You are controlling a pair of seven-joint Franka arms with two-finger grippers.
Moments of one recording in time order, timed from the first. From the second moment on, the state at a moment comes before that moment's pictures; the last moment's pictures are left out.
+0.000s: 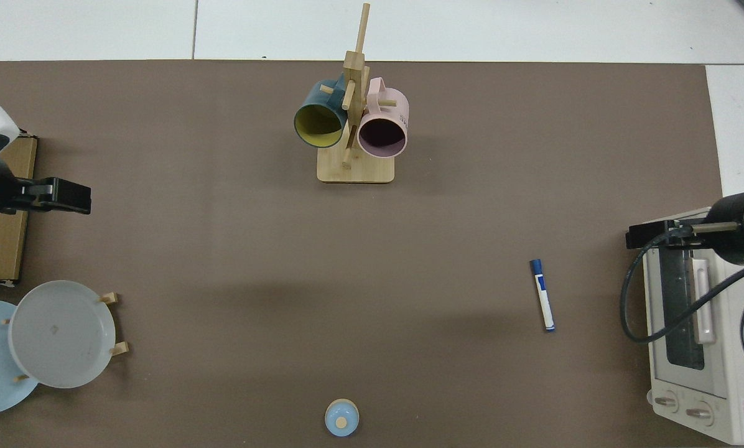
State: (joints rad) left arm -0.04 0.02 0.01 -1.60 0.05 1.66 0.01; right arm 0.15 -0.15 -0.13 -1.83 0.00 1.70 0.05
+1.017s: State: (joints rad) left arm -0.04 0.02 0.02 -1.60 0.04 1.65 0.00; right arm 0.15 -0.15 -0.13 -1.87 0.00 1.71 0.05
